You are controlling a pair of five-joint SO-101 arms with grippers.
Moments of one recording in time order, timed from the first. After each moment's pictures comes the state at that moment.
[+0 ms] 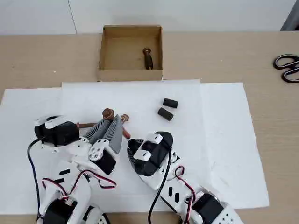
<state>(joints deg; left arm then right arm) 20.7 -103.4 74.4 50.2 34.6 -48.5 -102.8 89.0 40.2 1.7</state>
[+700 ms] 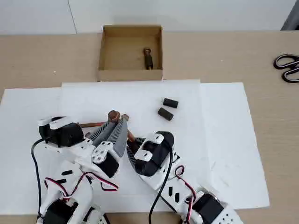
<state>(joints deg) 23.3 -103.4 74.4 50.2 34.6 -48.5 -102.8 89.1 38.6 1.7</state>
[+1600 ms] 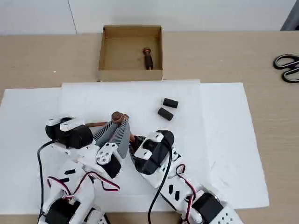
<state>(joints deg) 25.1 -103.7 77.1 49.6 28.3 -46.8 -102.7 89.1 37.4 3.5</state>
